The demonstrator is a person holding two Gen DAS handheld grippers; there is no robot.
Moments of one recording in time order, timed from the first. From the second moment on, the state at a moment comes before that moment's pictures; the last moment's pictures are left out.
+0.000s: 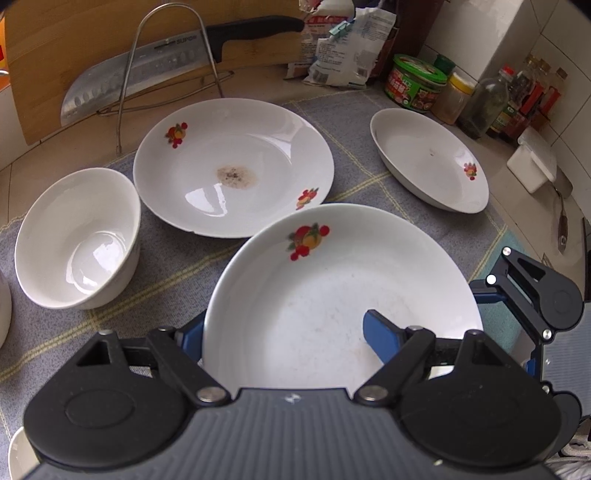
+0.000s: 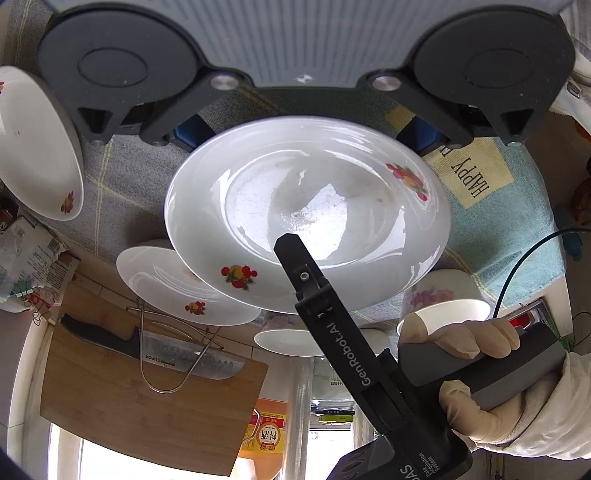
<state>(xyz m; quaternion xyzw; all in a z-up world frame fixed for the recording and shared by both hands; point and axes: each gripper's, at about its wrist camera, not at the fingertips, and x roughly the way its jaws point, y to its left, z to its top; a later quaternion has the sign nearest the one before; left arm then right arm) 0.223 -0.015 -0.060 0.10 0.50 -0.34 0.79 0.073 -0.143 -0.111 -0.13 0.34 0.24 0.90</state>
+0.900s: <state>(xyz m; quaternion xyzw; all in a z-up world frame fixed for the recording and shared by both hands) 0.244 -0.144 -0.039 0.13 0.47 -0.38 0.78 0.083 -0.248 -0.092 -0.11 0.34 0.19 0.91</state>
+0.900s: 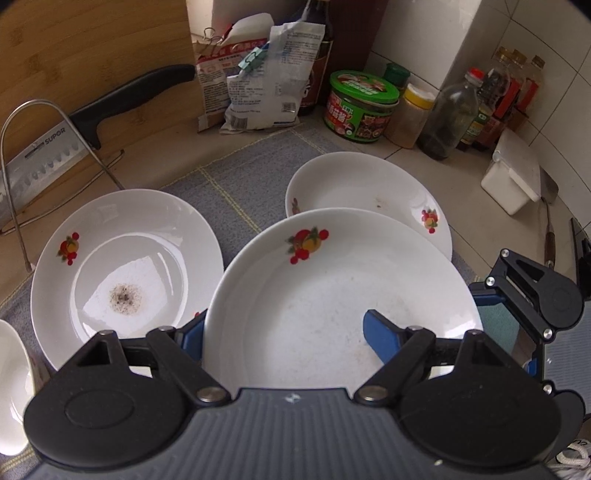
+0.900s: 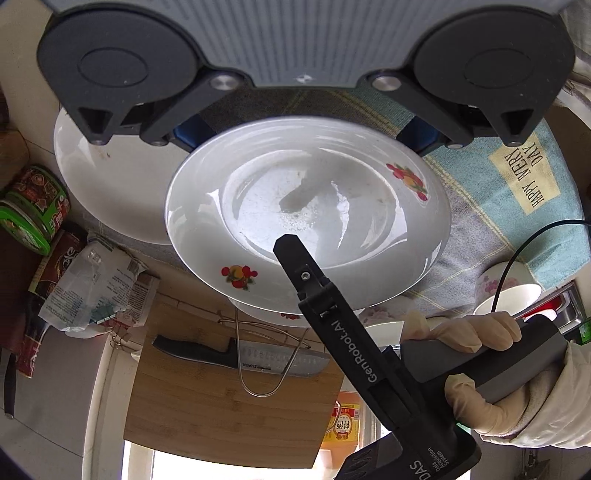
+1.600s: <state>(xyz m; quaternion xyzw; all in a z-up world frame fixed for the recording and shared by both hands) 0.266 -0.246 -0.053 0.18 0.46 -0.45 0.74 0.084 -0.317 -0.098 -0.08 0.36 0.10 0.93</state>
